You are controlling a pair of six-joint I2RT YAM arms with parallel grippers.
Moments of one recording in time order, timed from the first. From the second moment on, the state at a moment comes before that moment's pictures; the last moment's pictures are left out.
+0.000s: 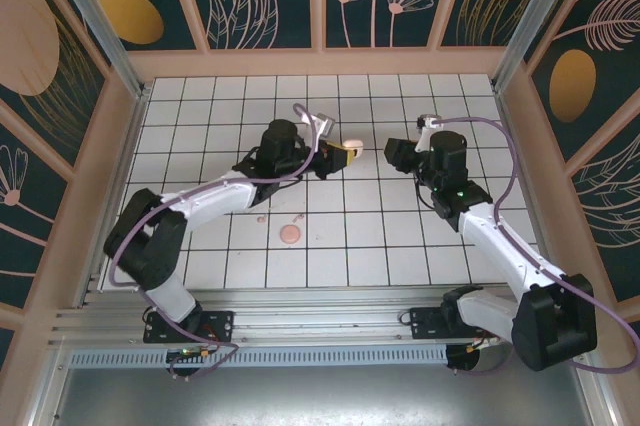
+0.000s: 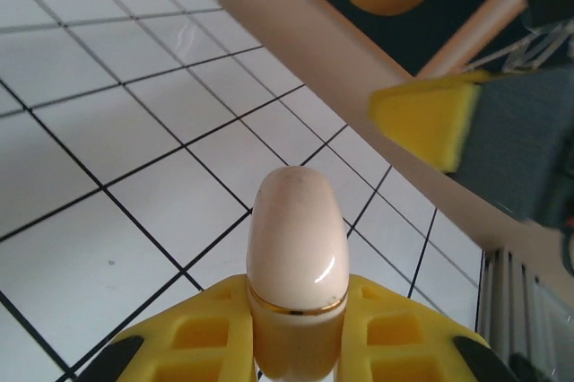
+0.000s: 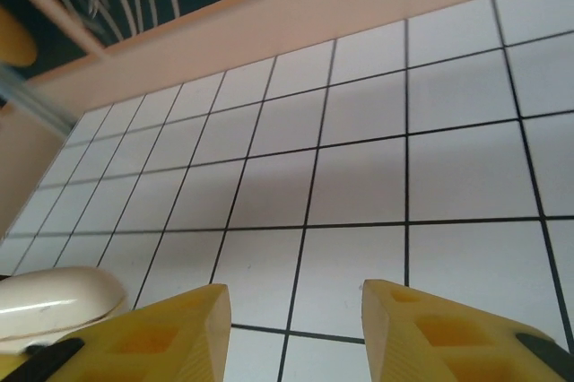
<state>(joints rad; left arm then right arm) -0.66 1.72 1.10 0.30 0.49 -0.45 0.32 1.12 0.74 0.01 -0.10 0.45</state>
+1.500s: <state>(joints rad) -0.68 2.34 1.70 -0.12 0.46 -0.90 0.20 1.12 0.72 -0.12 -0.17 0.71</state>
